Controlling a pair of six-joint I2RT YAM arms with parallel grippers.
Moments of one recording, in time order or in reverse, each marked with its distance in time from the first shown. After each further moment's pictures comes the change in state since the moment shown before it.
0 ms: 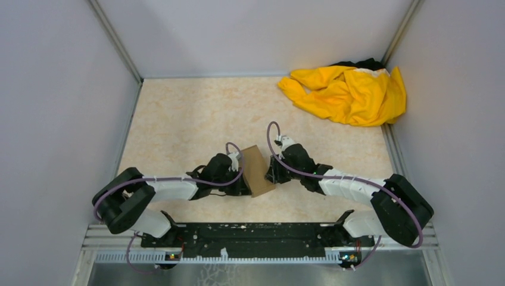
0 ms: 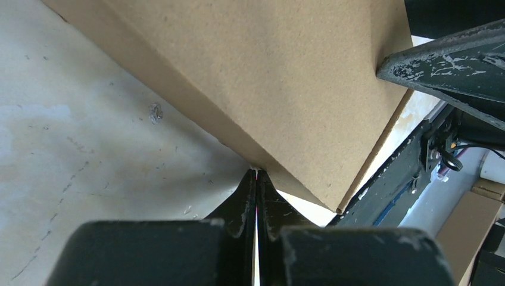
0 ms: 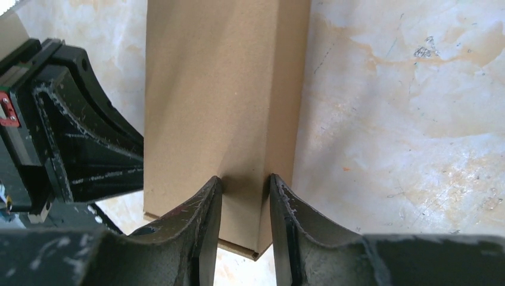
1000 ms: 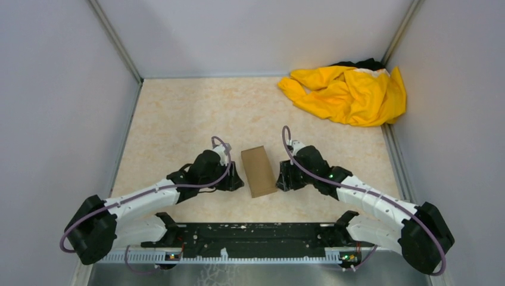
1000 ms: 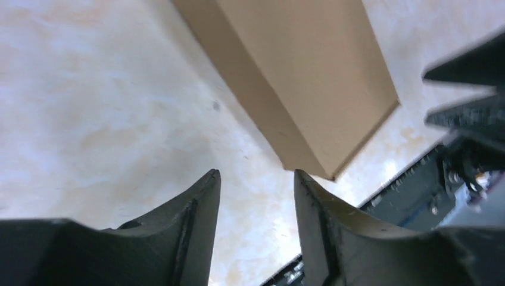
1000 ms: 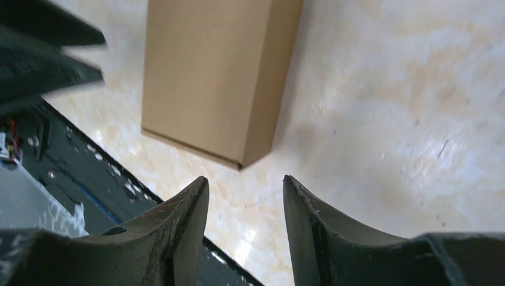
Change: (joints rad) left arm 0.014 -0.327 0.026 -0.292 -0.175 0.087; right arm -0.048 -0.244 0.035 -0.369 -0.021 -0.048
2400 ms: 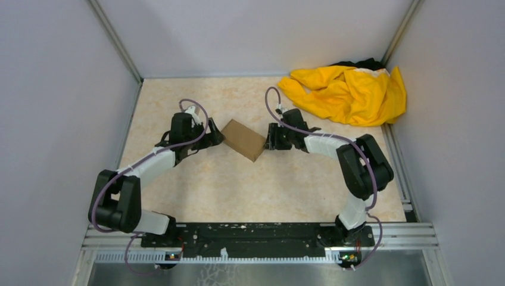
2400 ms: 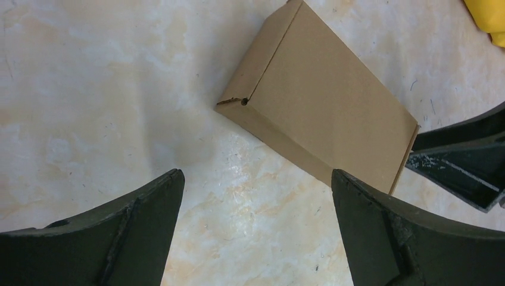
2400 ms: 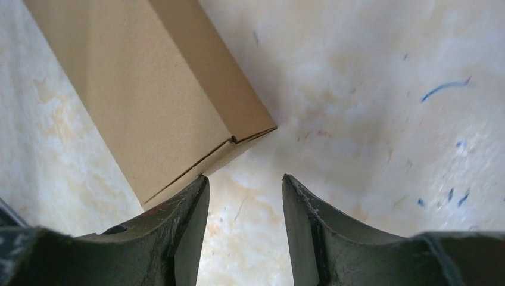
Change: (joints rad) left arm 0.539 0.290 0.266 0.085 0.079 0.157; right arm -0.207 0.669 0.387 0.248 -0.082 0.002
